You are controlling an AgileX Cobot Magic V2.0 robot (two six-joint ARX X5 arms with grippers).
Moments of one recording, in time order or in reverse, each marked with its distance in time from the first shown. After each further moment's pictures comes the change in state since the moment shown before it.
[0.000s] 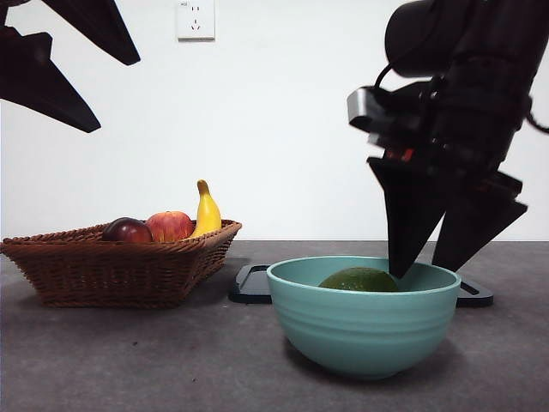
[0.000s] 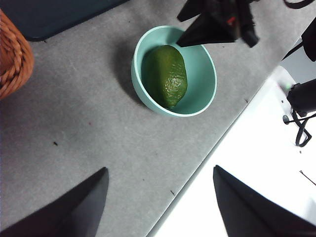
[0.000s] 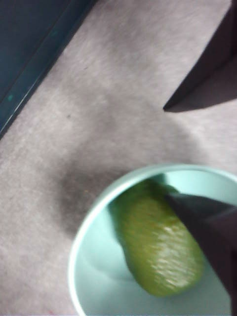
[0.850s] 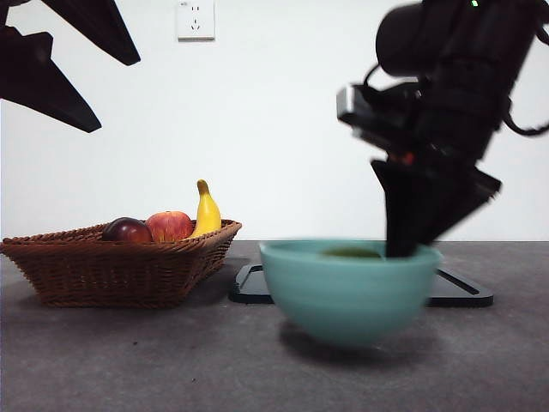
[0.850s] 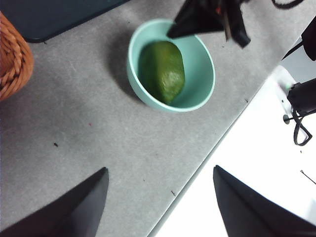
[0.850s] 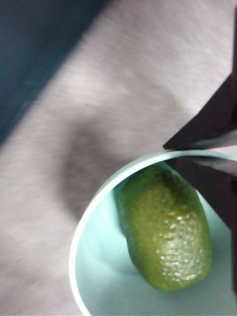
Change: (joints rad) left arm 0.000 0.000 0.000 0.001 0.000 0.006; right arm 0.000 0.018 0.046 0.021 -0.039 -0.003
